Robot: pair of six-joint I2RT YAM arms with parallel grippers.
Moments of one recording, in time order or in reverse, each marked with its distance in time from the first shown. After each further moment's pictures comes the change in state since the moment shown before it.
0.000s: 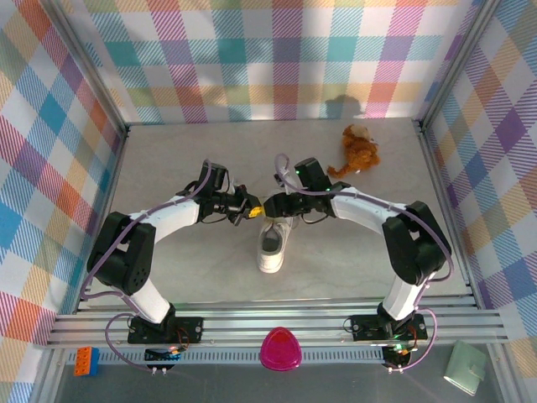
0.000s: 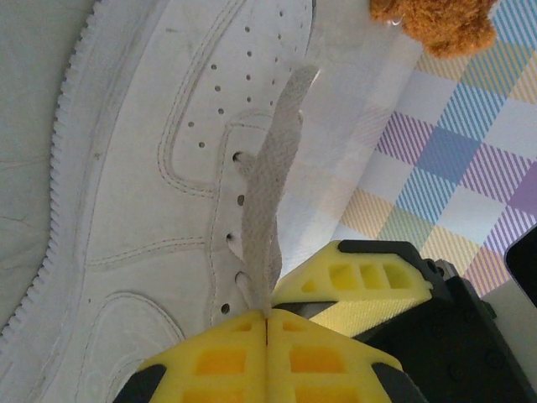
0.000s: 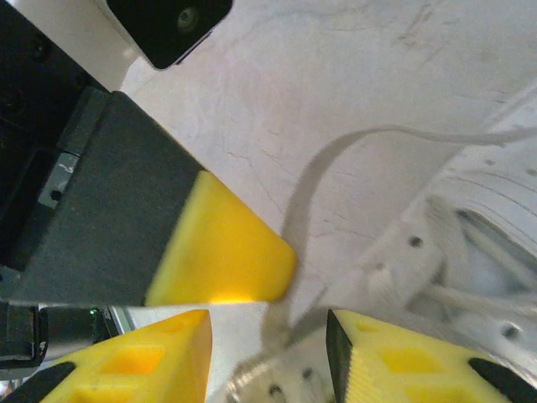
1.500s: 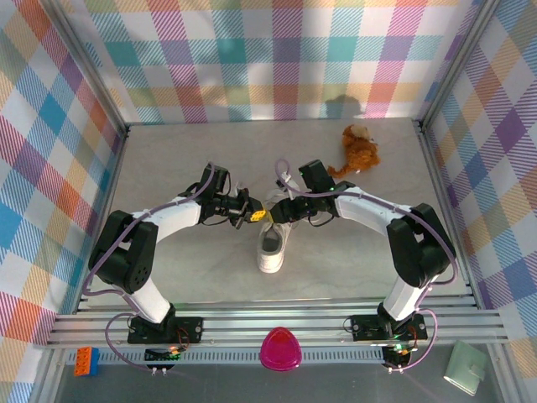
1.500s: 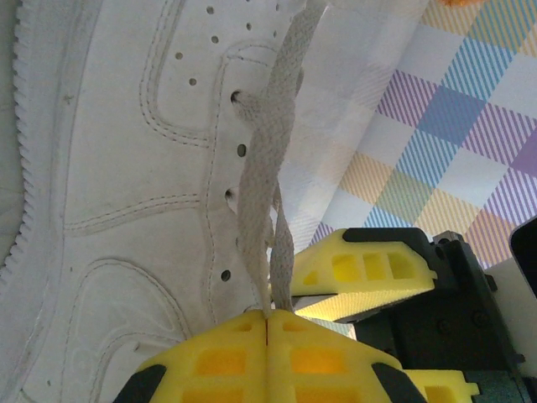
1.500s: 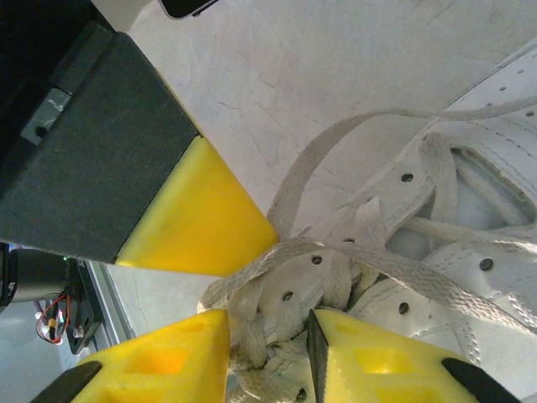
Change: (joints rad) left arm -0.014 0.016 -0.012 0.011 0.088 0.017; right arm -0.001 -0.012 -0.003 -0.121 -0.031 -0.193
